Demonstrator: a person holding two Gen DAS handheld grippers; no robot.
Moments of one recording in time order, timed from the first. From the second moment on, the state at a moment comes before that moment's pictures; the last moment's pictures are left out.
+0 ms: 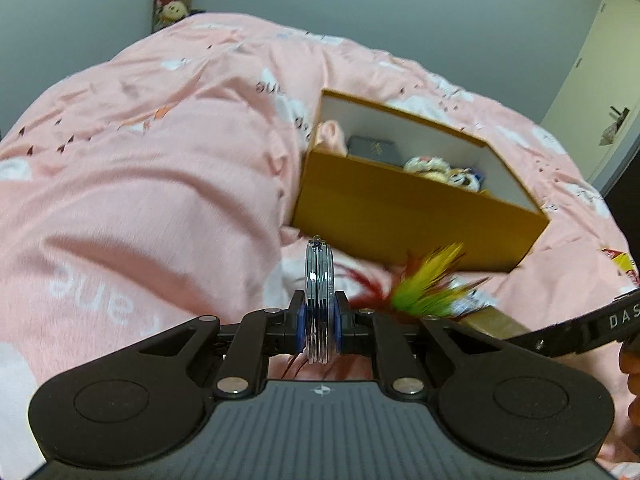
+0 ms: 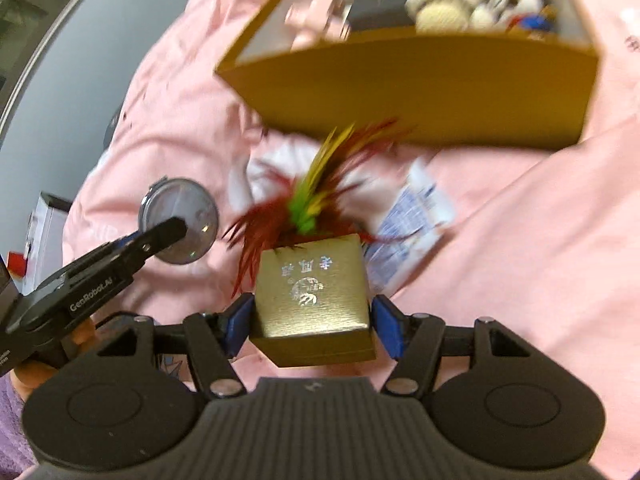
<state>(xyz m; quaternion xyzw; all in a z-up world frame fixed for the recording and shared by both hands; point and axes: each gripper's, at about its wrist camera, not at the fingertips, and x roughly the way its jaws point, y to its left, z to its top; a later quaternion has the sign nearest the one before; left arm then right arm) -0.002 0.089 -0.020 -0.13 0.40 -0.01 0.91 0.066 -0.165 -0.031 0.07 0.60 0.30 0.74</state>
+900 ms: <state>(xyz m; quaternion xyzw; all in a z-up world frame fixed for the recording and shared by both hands) 0.140 0.073 0.034 -0.14 0.38 -0.12 0.91 0.146 -0.197 0.061 0.09 0.43 0.28 0.85</state>
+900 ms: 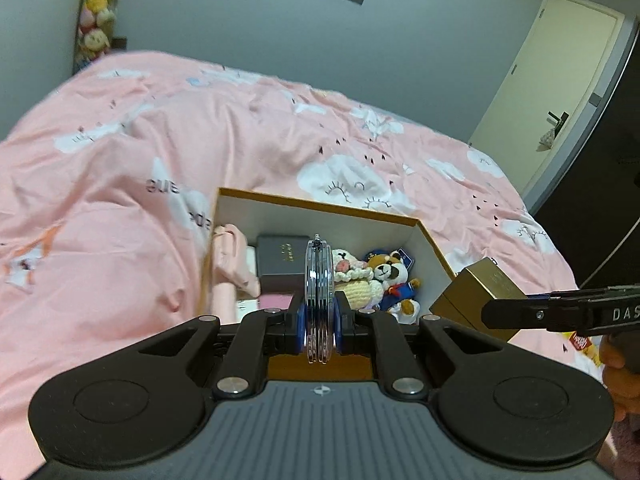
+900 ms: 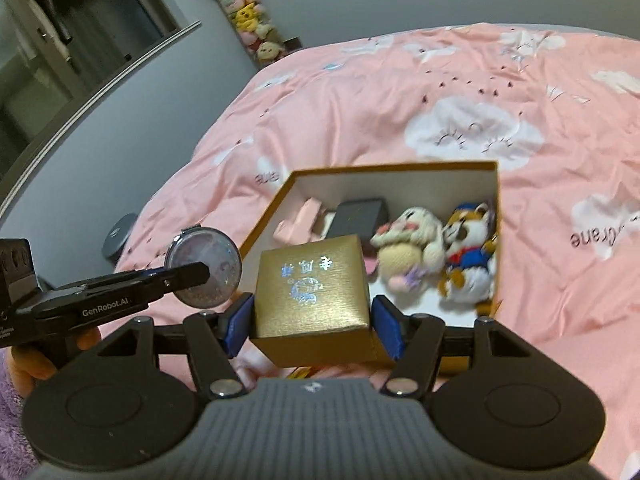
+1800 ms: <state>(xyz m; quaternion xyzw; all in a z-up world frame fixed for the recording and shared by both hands) 0.271 0.051 -0.093 -0.21 0.60 -0.13 0.76 0.239 -0.178 -0.010 0.06 0.50 0.25 0.83</state>
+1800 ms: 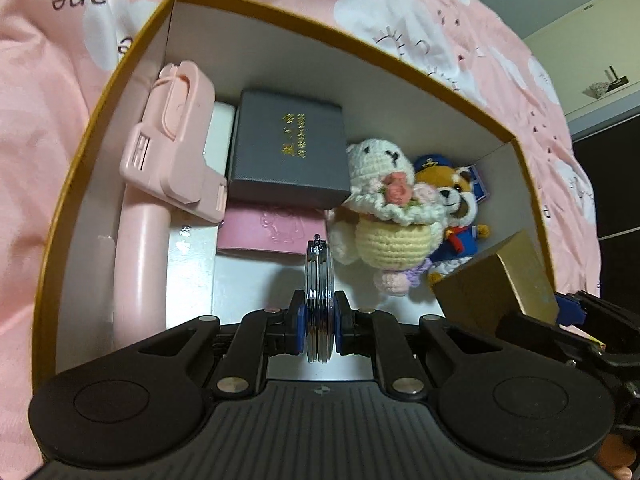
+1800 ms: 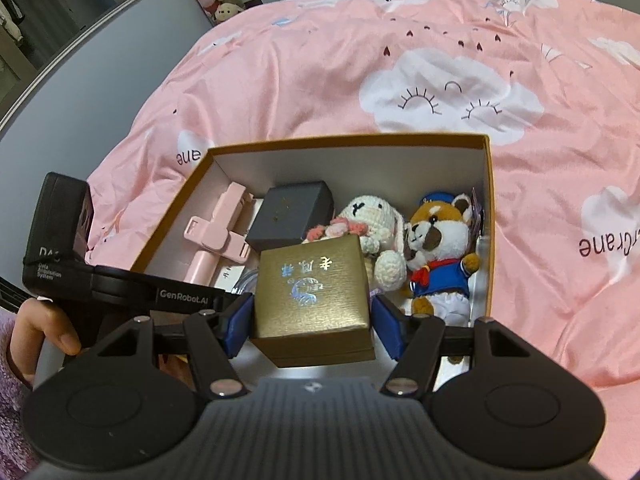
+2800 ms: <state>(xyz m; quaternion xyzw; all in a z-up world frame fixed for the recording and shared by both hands) 0.270 0.054 -0.072 -0.12 0.62 -0.06 0.77 0.238 -0.174 -0.026 0.06 0.52 0.25 0.81</state>
